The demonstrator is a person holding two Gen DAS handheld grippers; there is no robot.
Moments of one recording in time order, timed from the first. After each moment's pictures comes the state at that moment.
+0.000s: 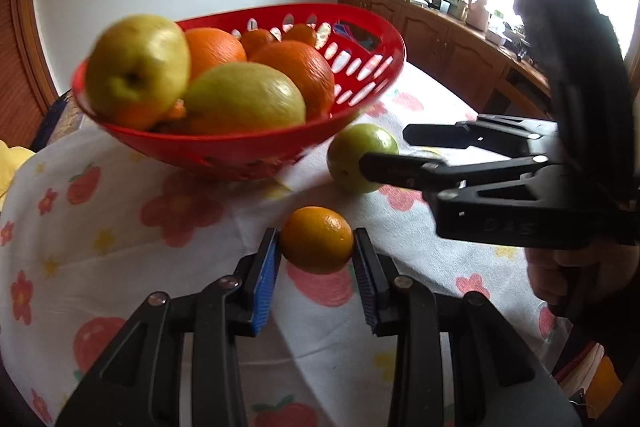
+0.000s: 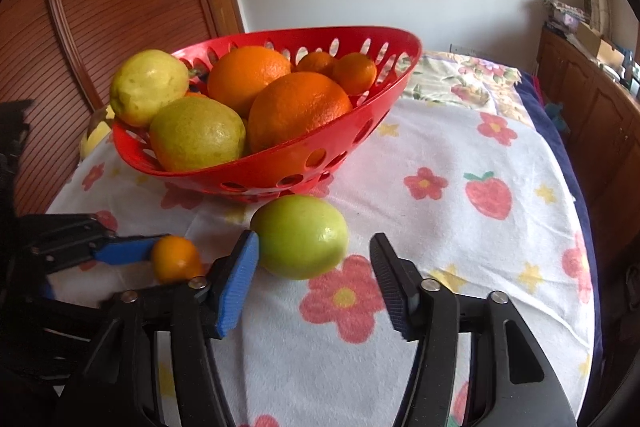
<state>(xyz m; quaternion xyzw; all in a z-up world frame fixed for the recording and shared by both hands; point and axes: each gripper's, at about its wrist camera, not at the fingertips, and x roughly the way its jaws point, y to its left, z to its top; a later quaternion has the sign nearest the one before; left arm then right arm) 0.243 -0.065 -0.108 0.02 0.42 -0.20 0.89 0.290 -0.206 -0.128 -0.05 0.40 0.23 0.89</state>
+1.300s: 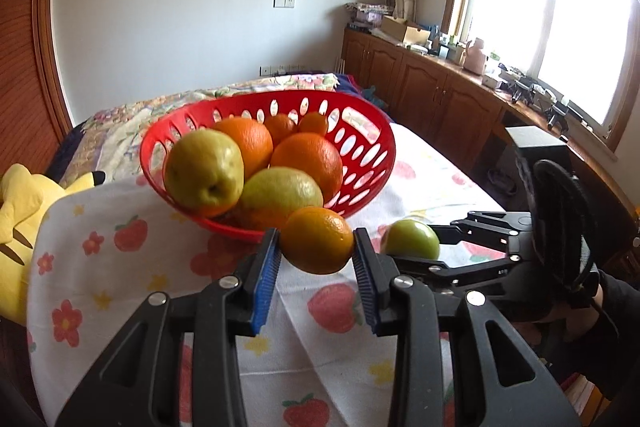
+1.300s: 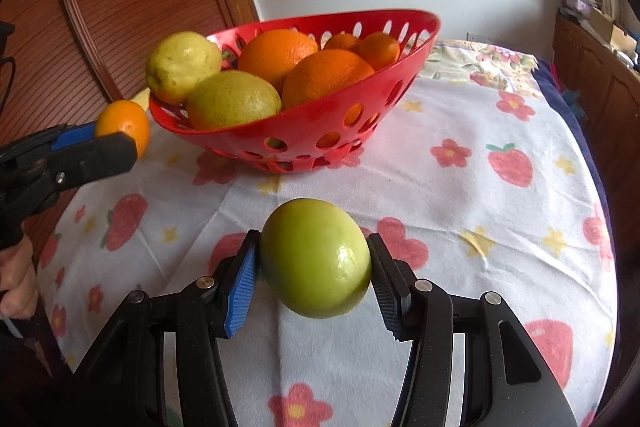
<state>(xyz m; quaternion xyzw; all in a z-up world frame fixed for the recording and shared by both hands) 0.231 -0.039 -0.044 0.01 0.34 -0.20 0.92 0.263 -0.213 -0.124 -0.02 0.41 0.26 0.88</state>
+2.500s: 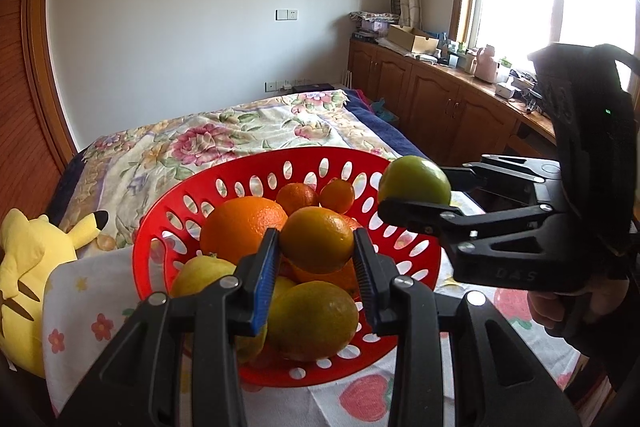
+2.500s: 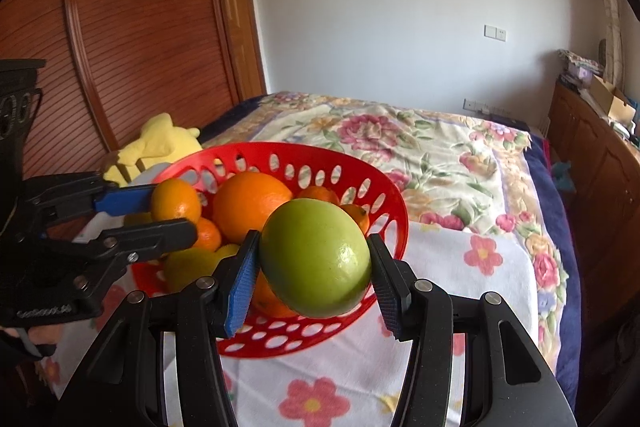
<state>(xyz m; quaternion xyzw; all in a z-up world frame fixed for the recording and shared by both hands) 0.315 -0.052 -0.024 0.03 0.33 -0.18 0.93 0.345 -0.201 -0.048 -0.06 0.33 0.26 0.91</state>
